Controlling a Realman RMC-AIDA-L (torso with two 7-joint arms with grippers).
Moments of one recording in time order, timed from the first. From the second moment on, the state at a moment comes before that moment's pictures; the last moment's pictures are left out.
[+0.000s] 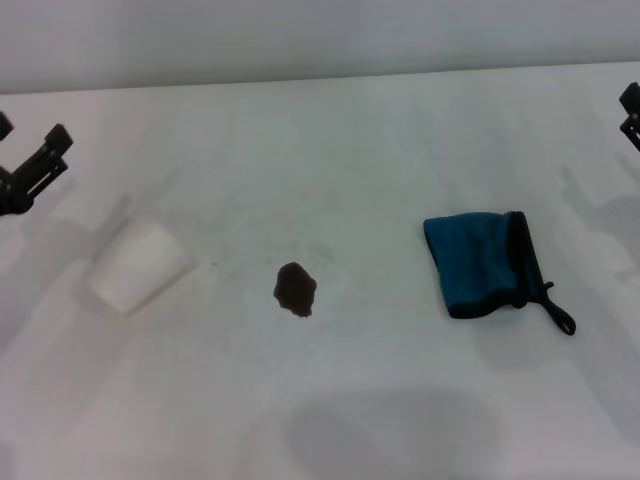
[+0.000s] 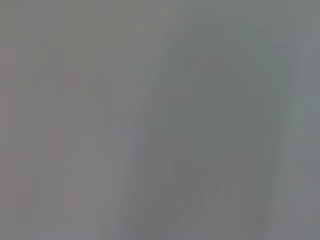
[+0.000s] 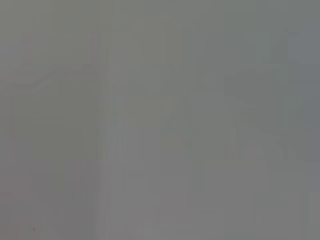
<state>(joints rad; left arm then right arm) -0.54 -2.06 2.71 -0.22 -0.83 1.43 -0.78 0.30 2.01 -0.63 0.00 2.22 1.53 -2.80</state>
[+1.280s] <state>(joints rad) -1.06 -1.93 2.85 -0.83 0.20 1.73 -1.63 0.33 2.02 -0.62 0.04 2.23 1.49 -2.75</state>
